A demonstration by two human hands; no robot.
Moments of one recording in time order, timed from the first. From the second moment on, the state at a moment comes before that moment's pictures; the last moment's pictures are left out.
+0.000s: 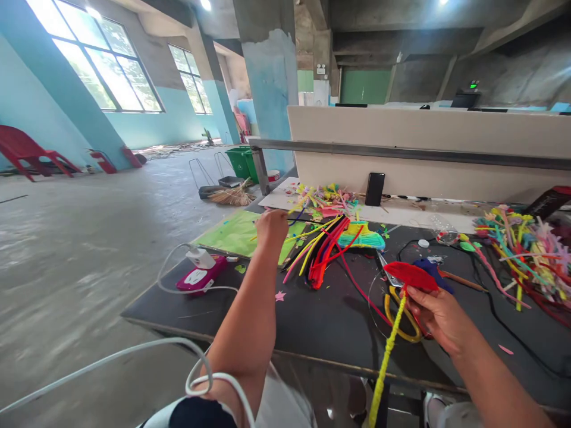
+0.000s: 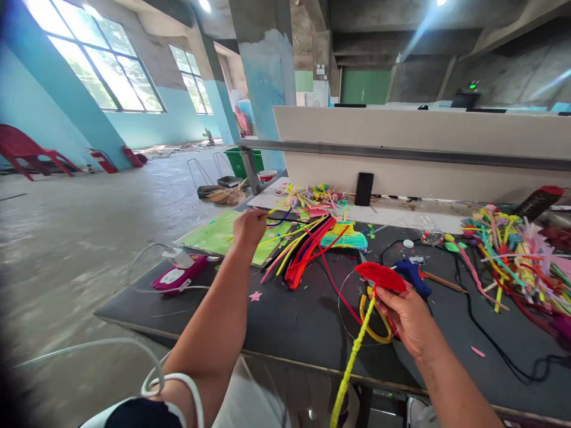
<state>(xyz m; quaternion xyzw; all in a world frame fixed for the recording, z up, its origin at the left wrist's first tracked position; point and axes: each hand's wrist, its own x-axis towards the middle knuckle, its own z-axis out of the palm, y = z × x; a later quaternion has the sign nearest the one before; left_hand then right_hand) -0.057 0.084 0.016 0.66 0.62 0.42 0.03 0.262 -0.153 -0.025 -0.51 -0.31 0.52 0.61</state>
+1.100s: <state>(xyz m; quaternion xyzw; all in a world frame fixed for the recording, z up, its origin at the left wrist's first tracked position) 0.026 0.012 0.018 0.83 0.31 0.18 0.43 0.259 -0.156 -0.015 -0.48 -0.31 0.49 0.66</state>
